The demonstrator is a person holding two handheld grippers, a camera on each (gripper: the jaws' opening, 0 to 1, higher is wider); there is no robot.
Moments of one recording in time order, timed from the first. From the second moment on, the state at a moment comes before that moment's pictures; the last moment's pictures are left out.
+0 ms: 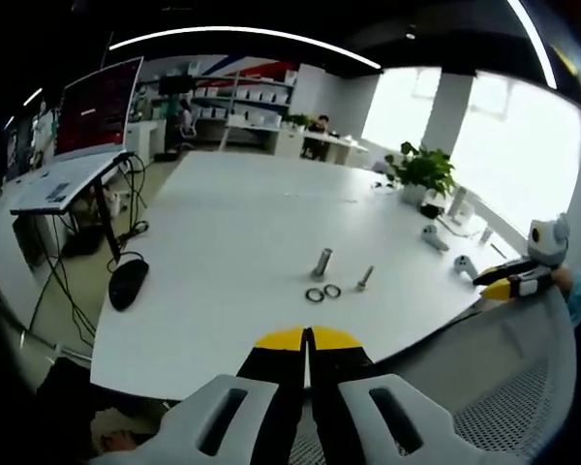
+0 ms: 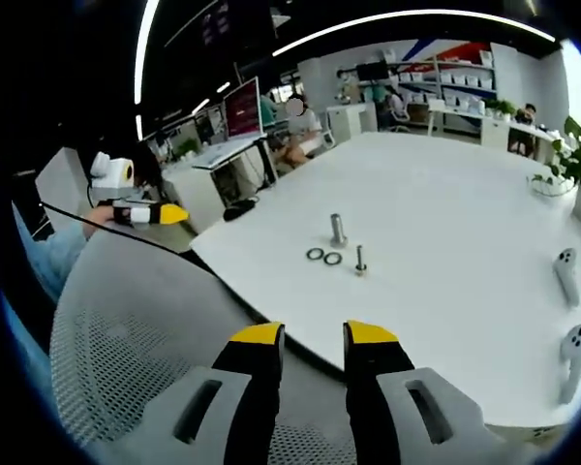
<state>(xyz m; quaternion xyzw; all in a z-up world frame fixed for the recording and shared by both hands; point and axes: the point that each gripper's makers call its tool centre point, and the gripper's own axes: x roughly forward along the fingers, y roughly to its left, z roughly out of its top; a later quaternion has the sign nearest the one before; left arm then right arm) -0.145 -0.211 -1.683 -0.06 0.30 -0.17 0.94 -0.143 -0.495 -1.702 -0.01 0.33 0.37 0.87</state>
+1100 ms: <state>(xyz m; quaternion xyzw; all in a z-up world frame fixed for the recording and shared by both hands) -0.109 -0.237 -1.670 0.28 0.39 -0.40 0.78 -0.151 -0.488 -1.701 0.00 0.34 0.37 0.86</state>
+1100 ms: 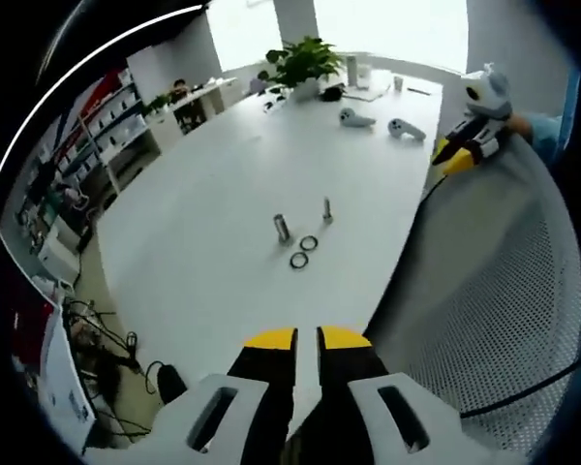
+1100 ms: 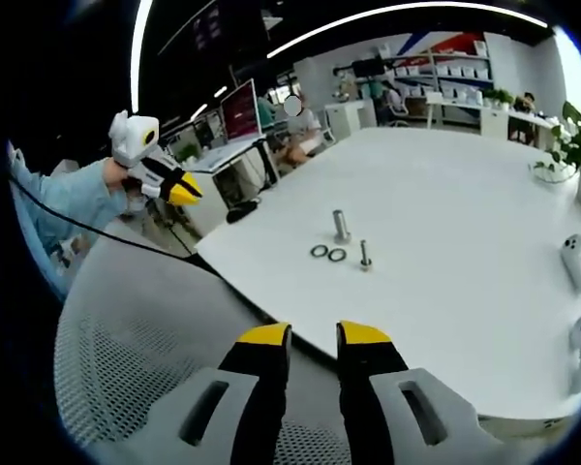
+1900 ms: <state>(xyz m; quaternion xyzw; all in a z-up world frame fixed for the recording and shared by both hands) -0.072 -0.267 -1.774 0.34 0.47 -0.47 0.67 -0.151 -0.488 -1.696 0.03 0.33 0.38 0.87</state>
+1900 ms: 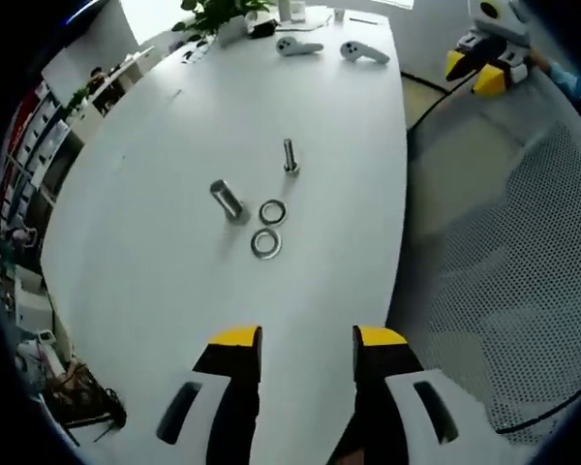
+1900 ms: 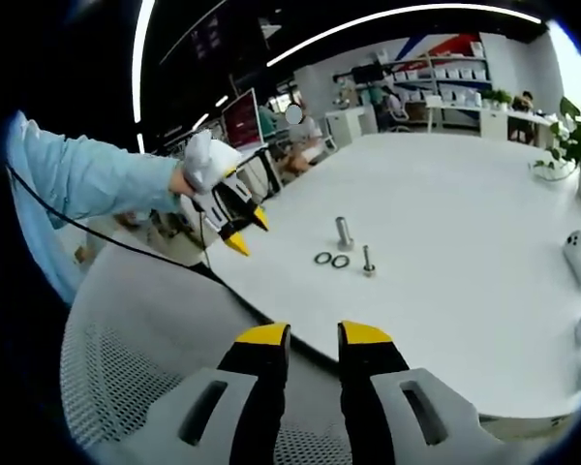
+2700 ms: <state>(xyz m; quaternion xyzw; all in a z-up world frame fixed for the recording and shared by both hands) -0.048 -0.251 -1.827 0.38 0.50 -0.46 0.63 -0.151 -0.489 -1.695 0.03 0.32 0.38 0.87</state>
